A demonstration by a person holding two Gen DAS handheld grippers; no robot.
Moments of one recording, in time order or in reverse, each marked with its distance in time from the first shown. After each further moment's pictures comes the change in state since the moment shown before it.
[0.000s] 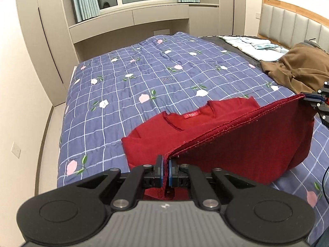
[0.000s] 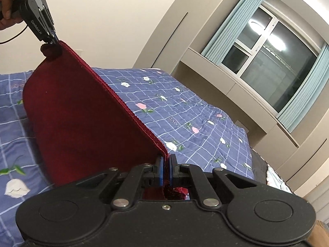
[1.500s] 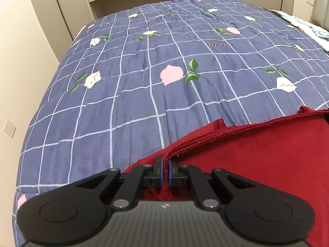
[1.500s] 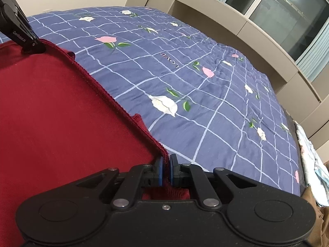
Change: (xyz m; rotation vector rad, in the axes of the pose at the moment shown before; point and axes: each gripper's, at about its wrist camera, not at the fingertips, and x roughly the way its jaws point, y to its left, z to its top) left arm 0.297 0.038 0.055 -0.137 0.185 0.153; right arm 0.312 -0.023 -0.043 0.096 0.303 0.033
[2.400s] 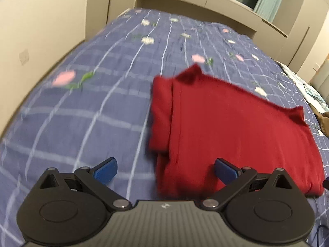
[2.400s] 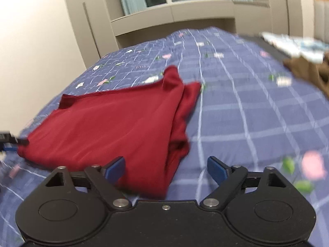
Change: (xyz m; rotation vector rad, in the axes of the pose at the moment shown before) left arm -0.116 0.060 -0.179 -0.399 -0.090 -0.170; right arm -0.177 0.017 -0.165 0.774 -0.105 0.166
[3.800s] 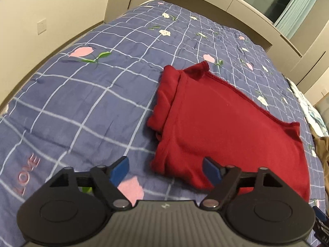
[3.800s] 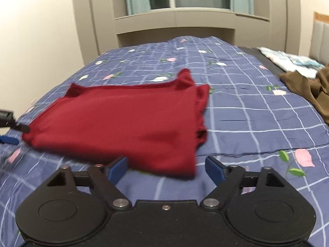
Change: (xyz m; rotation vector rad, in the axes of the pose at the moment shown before) left arm -0.023 -0.003 -0.015 -0.169 0.029 0.007; right arm -0.033 0.054 -0.025 -0.134 -0.036 -0.088
